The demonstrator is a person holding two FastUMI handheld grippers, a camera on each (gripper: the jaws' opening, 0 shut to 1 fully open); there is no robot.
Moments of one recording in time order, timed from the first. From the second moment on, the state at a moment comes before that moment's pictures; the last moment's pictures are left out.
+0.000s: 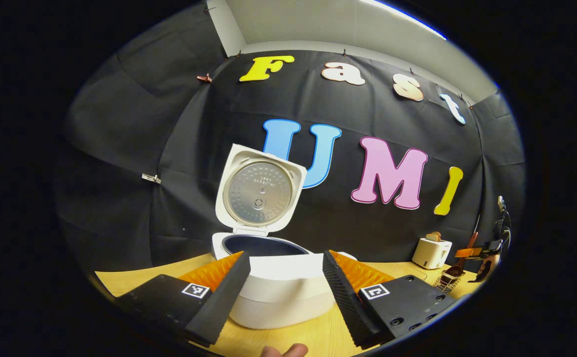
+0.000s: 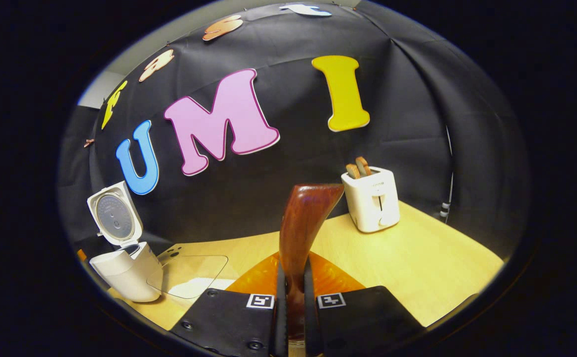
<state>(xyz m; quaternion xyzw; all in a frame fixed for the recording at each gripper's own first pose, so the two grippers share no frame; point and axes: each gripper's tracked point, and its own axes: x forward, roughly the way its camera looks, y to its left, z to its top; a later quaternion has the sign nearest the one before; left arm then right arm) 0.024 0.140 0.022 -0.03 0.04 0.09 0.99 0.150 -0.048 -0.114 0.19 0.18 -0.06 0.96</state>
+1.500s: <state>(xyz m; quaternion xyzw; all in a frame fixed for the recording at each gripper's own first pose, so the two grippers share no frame) 0.261 0.253 0.236 0.08 -0.08 0.20 0.97 0.051 -0.134 -0.038 0.10 0.03 -0.14 0.99</state>
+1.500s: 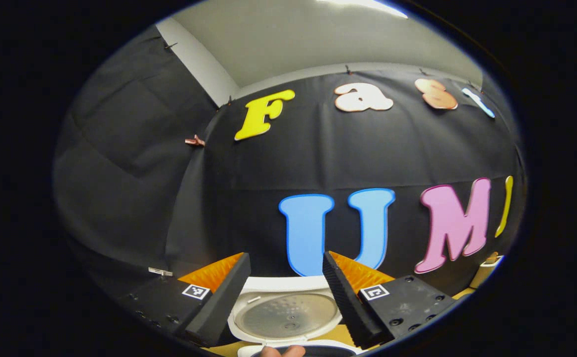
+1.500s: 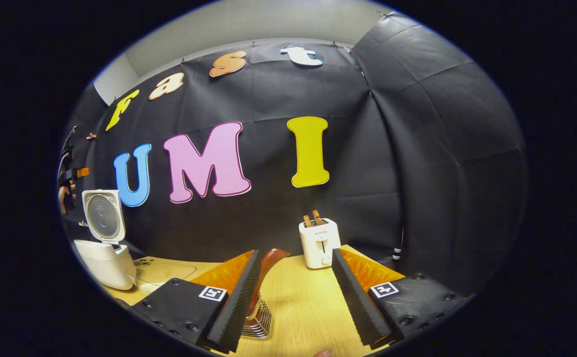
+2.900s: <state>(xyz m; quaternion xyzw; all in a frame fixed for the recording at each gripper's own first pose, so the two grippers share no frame) 0.212 0.200 0.113 0.09 0.11 0.18 0.97 0.023 -0.130 -0.008 0.11 0.00 -0.10 0.99</state>
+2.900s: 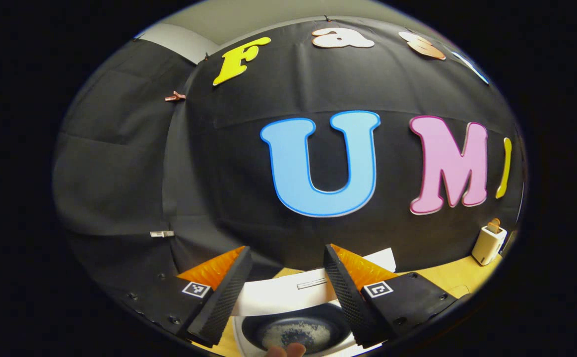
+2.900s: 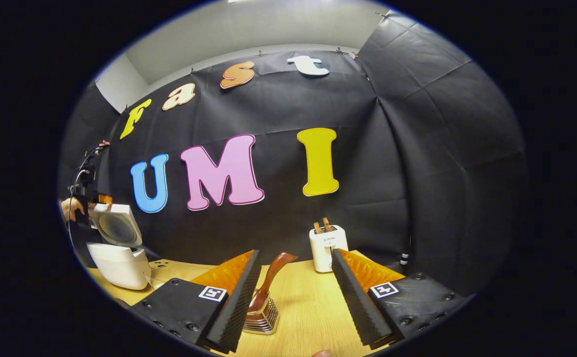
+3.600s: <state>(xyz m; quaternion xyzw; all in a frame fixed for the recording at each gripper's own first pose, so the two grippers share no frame) 0.167 0.152 -0.033 0.06 0.27 0.14 0.95 0.023 -0.131 -0.006 0.11 0.00 -0.10 0.99</state>
